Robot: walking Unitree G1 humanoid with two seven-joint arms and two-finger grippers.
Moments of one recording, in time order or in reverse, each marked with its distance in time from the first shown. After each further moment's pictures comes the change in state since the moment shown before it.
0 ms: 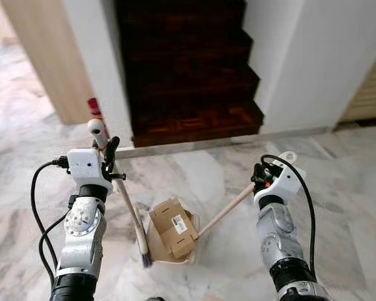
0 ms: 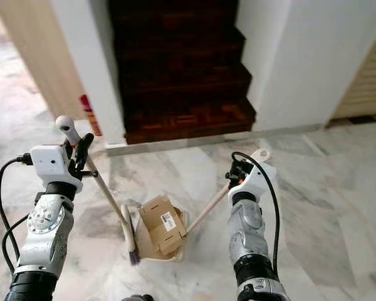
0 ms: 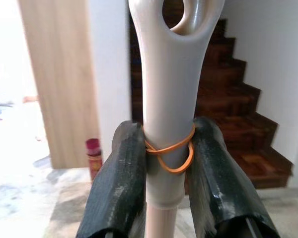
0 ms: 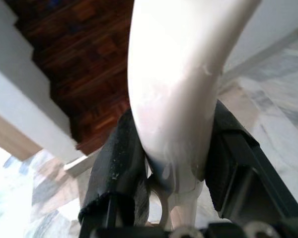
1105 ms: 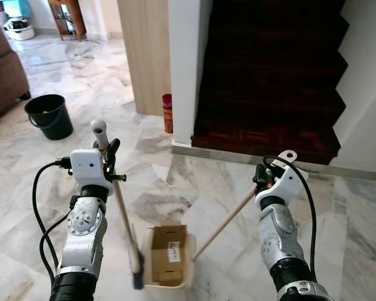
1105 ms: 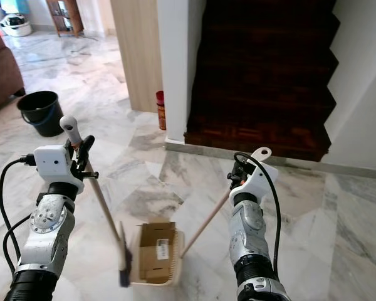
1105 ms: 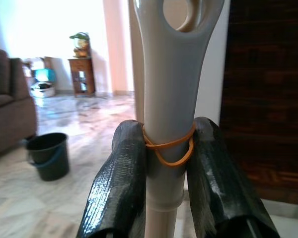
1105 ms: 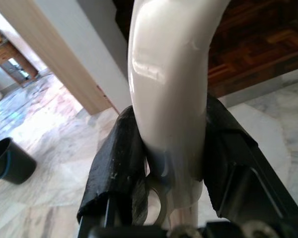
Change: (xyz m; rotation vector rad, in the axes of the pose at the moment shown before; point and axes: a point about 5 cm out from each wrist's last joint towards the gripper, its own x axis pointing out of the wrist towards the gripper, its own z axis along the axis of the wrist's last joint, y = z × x) left arm 0.000 0.001 -0.006 0.035 0.027 0.013; right arm 0.000 -0.002 -0.001 0.030 0.000 -0.008
